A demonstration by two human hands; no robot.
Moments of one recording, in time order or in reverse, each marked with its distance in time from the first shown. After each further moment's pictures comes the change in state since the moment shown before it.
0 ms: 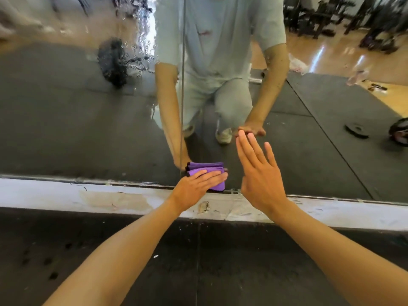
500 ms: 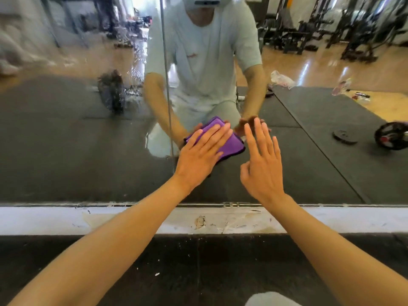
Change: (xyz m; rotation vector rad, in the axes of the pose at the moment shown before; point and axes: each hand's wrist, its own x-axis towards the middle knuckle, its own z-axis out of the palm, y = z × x) left_hand 0.118 -0.079 -0.128 0.093 0.185 -0.346; right_hand 0.030 0.029 -0.060 0.226 0.208 0.266
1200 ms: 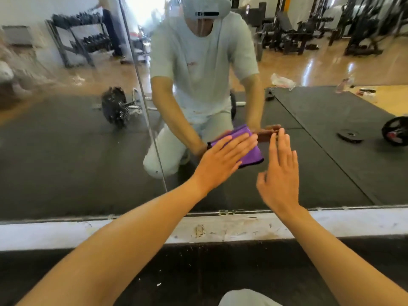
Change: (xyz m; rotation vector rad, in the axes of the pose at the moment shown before) left_hand 0.068 0.053 -0.012 0.009 0.005 0.283; right_hand -0.017 0.063 -0.021 0.004 -0.006 0.215
